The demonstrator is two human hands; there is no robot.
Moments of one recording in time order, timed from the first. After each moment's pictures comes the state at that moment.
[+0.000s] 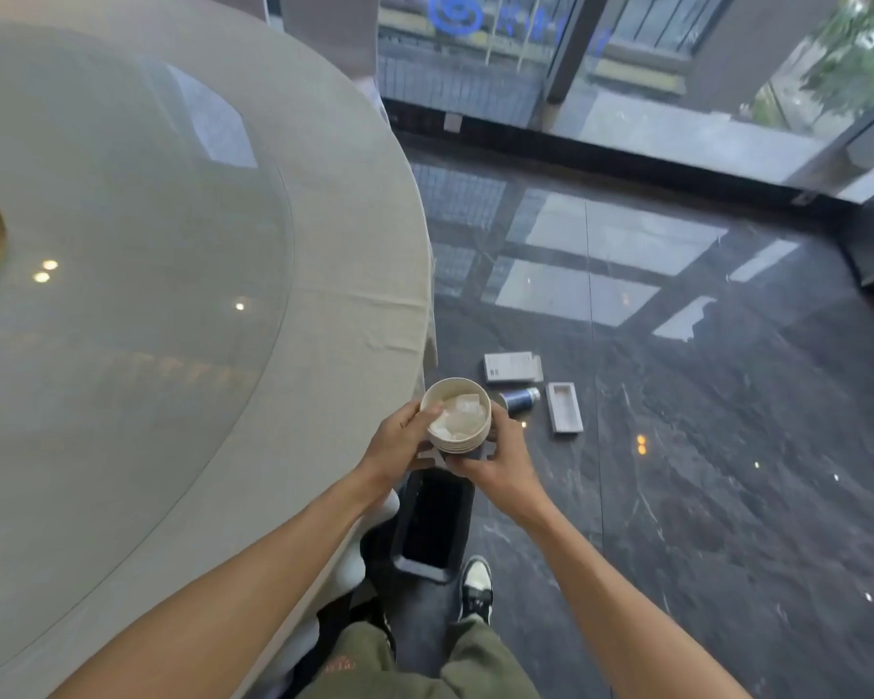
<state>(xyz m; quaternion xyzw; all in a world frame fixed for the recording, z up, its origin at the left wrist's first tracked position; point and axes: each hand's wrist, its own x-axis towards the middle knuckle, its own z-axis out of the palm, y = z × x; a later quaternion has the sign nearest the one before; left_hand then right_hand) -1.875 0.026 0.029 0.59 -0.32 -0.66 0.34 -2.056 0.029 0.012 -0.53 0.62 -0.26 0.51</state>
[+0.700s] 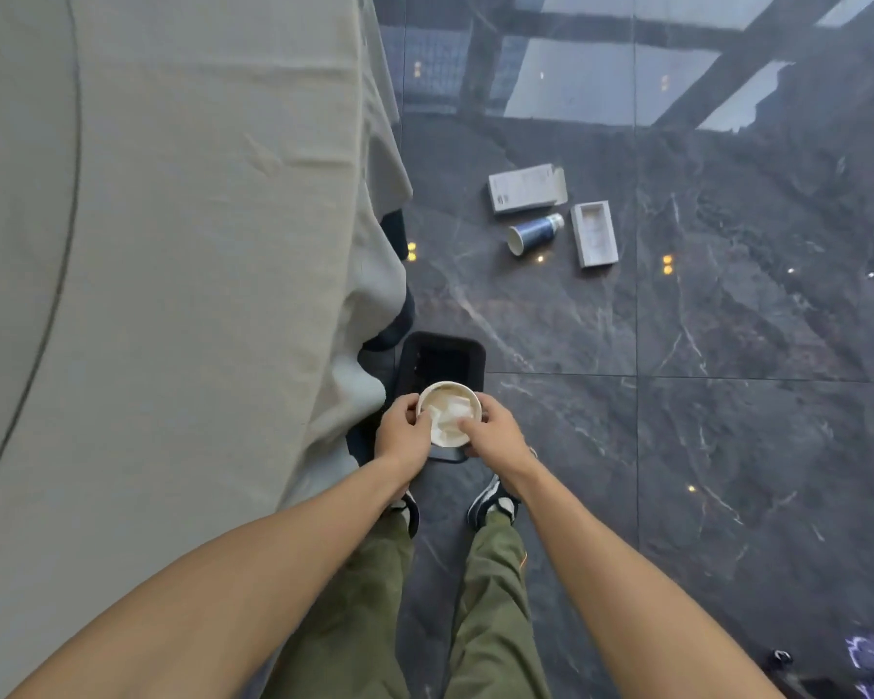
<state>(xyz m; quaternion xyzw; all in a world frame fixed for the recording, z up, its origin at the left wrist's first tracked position) -1.945 0.095 -0.228 0.76 -0.25 -0.59 0.12 -2.085 0.091 -0.214 -0.29 0.73 -0.09 0.61</state>
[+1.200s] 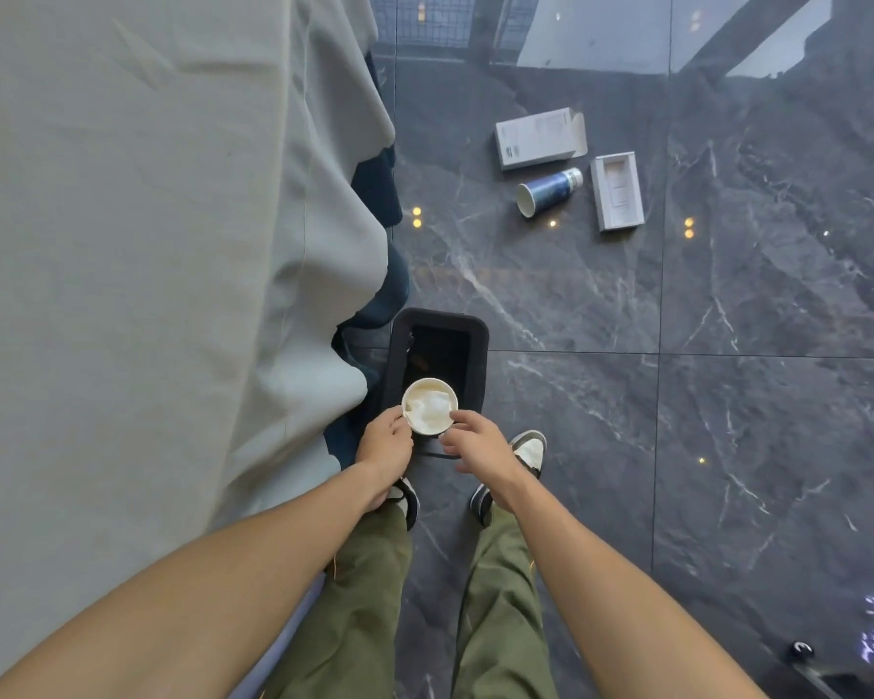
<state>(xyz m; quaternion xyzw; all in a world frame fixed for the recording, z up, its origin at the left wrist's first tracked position) -1.942 0.115 -0.328 0.76 -0.22 -0.61 0.02 -2.093 0.114 -0.307 -0.20 0.70 -0.02 0.69</state>
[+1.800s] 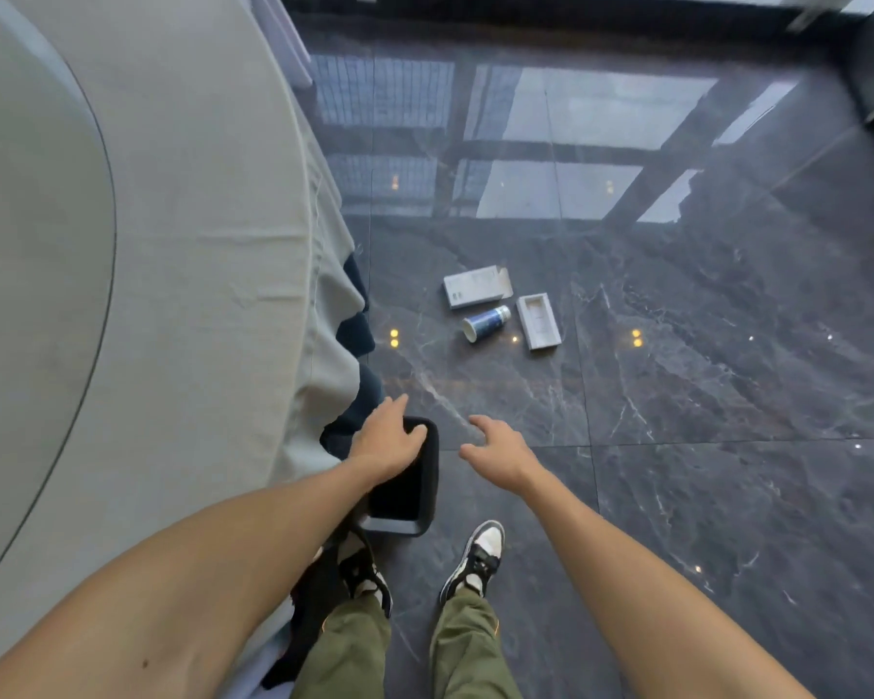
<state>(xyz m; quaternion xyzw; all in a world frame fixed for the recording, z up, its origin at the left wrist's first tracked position) -1.993 0.005 -0.141 0.68 -0.56 -0.46 -0.03 -2.185 0.029 -0.127 -0.48 0.71 0.05 0.51</state>
